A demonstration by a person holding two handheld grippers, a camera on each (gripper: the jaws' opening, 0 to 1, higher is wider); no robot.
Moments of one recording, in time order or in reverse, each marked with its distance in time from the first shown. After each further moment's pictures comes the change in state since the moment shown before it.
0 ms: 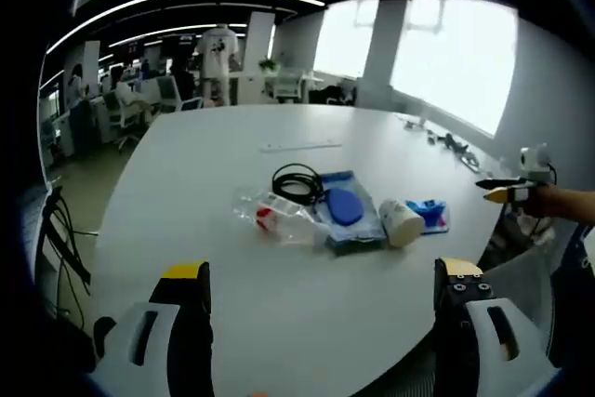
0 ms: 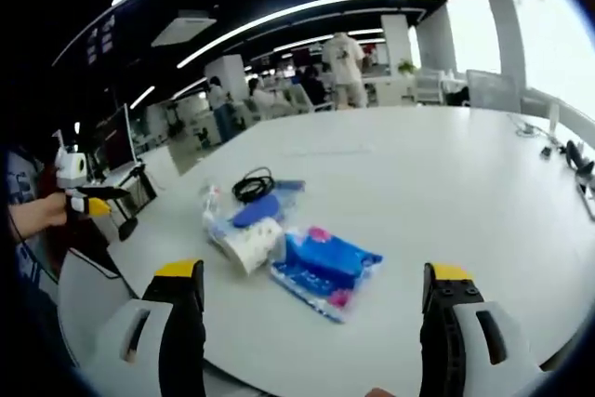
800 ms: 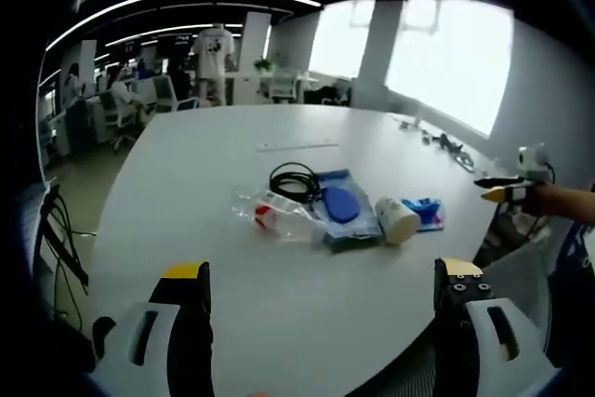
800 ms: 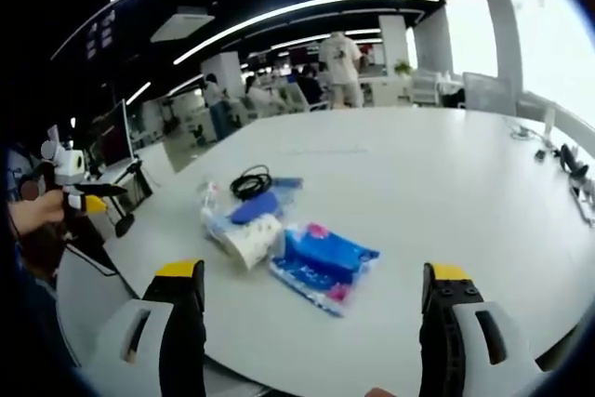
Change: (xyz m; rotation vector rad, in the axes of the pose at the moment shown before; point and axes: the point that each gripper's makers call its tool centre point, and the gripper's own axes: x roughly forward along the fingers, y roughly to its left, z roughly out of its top) left arm -0.006 0.002 -0.004 0.004 0.000 -0.031; right arm -0.009 0.005 -0.001 -0.016 0.004 -0.032
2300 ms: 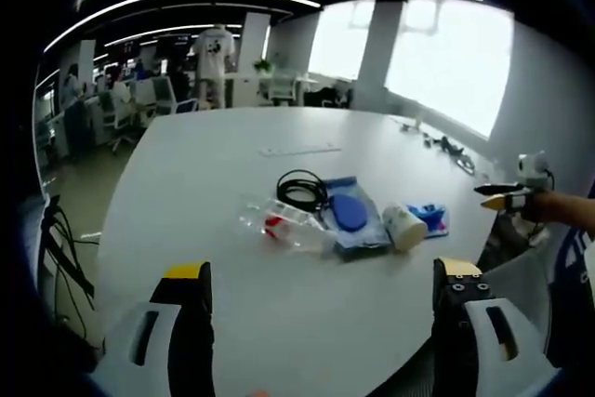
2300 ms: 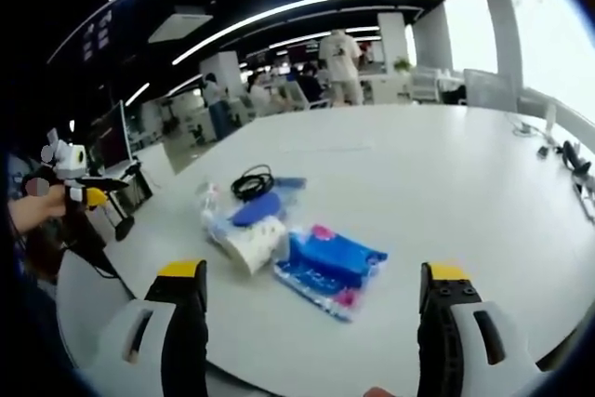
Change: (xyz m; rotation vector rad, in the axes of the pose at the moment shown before) left arm 0.005 0.020 0.019 0.000 -0.002 -0.004; right arm 0.015 0.003 0.002 0.016 0.016 0.006
